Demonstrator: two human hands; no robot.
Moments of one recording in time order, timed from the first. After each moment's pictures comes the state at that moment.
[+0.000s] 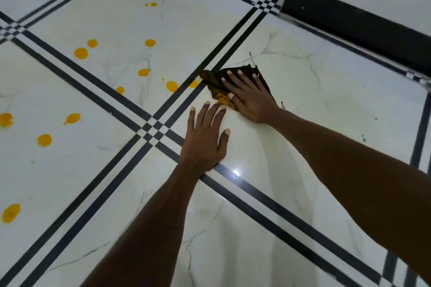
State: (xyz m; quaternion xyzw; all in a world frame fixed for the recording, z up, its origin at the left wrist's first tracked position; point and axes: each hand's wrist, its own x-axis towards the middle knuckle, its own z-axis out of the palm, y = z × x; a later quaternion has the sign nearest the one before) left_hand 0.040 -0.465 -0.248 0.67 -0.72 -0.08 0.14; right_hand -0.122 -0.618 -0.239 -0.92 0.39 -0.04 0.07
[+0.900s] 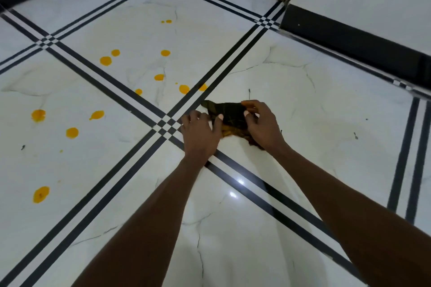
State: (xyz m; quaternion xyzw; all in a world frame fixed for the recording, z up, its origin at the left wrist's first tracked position) left_hand 0.044 -0.444 -0.205 0.81 -0.51 -0.18 0.24; right_hand -0.126 -0.508 -0.200 -0.70 0.55 -0.28 0.36
